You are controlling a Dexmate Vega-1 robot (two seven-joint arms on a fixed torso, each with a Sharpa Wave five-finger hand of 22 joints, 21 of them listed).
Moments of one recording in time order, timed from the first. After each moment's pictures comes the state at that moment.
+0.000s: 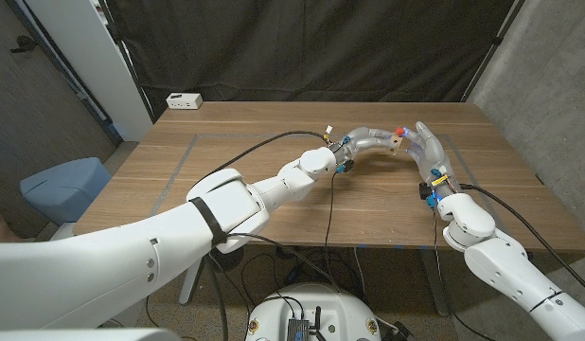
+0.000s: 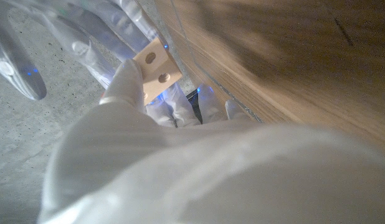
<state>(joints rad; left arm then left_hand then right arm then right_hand) 0.22 -0.18 0.91 -0.36 -0.26 -0.49 -0.15 0.90 0.07 0.31 -0.19 0.21 0.84 -0.20 0.25 0.21 0.87 -0.21 0.24 0.56 0.46 -0.05 0.23 0.24 0.12 0.09 0.21 0.18 -1.30 -0.67 -0.16 -1.89 0.61 0.16 -0.31 0.11 0.11 0.33 -0.05 0.19 0.50 -0.01 0.21 0.18 -0.17 0.07 0.20 0.18 -0.17 0.15 0.20 0.20 0.02 0.14 0.19 0.17</state>
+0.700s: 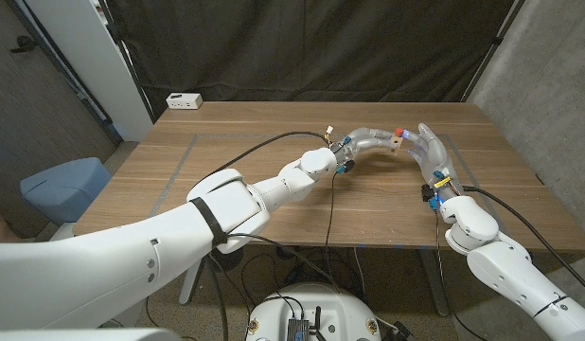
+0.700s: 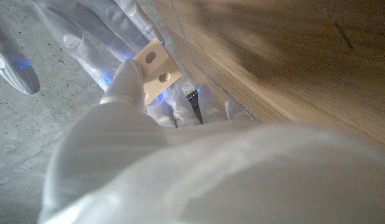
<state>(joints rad) 0.22 -0.18 0.91 -0.36 -0.26 -0.48 -0.15 0.90 0.07 0.31 -0.19 0.21 0.84 -0.20 0.25 0.21 0.88 -0.21 0.24 0.56 0.46 -0.05 0.23 0.24 0.12 0.09 0.21 0.18 -1.32 -0.67 -0.14 -1.91 0.61 0.16 -0.31 0.11 0.11 0.34 -0.06 0.19 0.57 -0.01 0.22 0.18 -0.13 0.05 0.20 0.18 -0.17 0.15 0.21 0.20 0.03 0.14 0.19 0.17</state>
